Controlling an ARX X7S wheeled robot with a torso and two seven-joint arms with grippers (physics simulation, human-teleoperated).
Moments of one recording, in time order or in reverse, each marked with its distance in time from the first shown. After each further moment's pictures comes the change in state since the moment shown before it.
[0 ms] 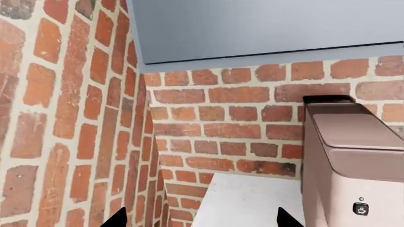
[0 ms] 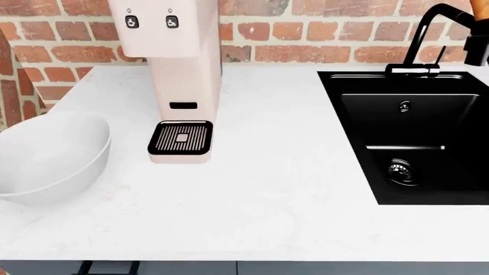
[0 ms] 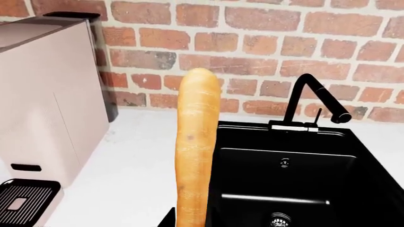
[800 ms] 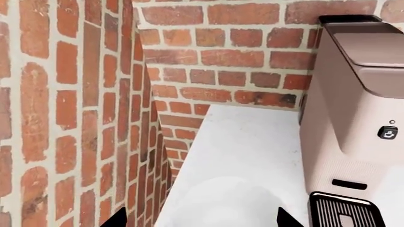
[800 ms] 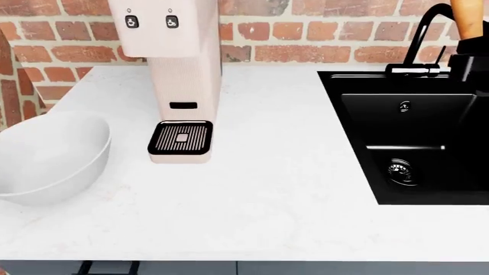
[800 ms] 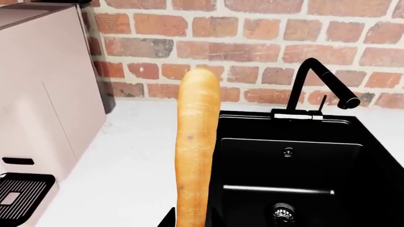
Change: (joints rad) left arm 0.000 -0.135 0.222 -0.051 -0.191 0.001 0.000; right arm -0.090 0.027 0.009 -0.010 -0.082 -0.022 -0.090
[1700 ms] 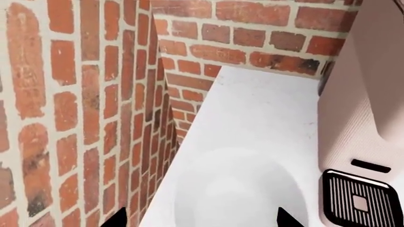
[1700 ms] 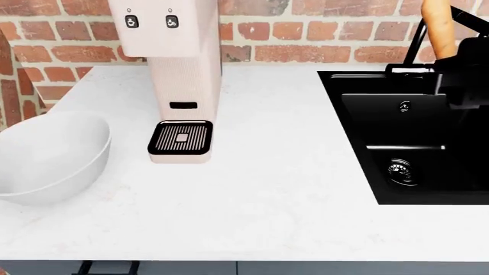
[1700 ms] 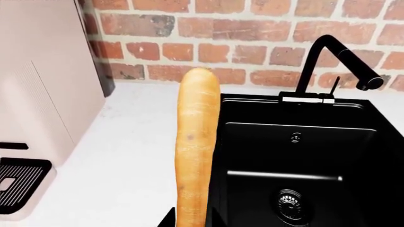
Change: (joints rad) left arm 0.000 0.052 0.156 -0.165 -0.010 0.015 0.000; right arm -0.074 -0.019 -0.022 0.024 -0.063 -0.009 -0.063
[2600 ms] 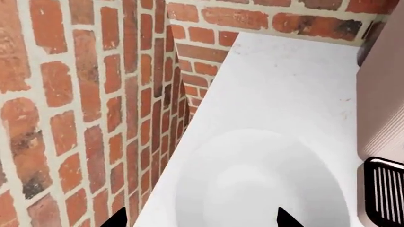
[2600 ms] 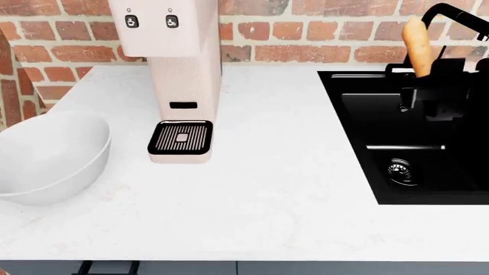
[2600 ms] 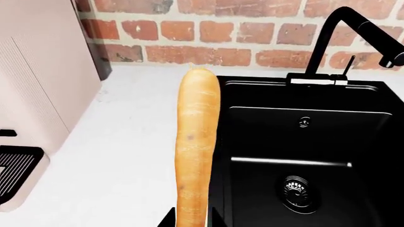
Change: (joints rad) left arm 0.219 -0.021 0.024 0.064 0.275 0.114 0.223; right arm -0.088 -0.022 -0.018 0.029 -0.087 -0.020 -0.079
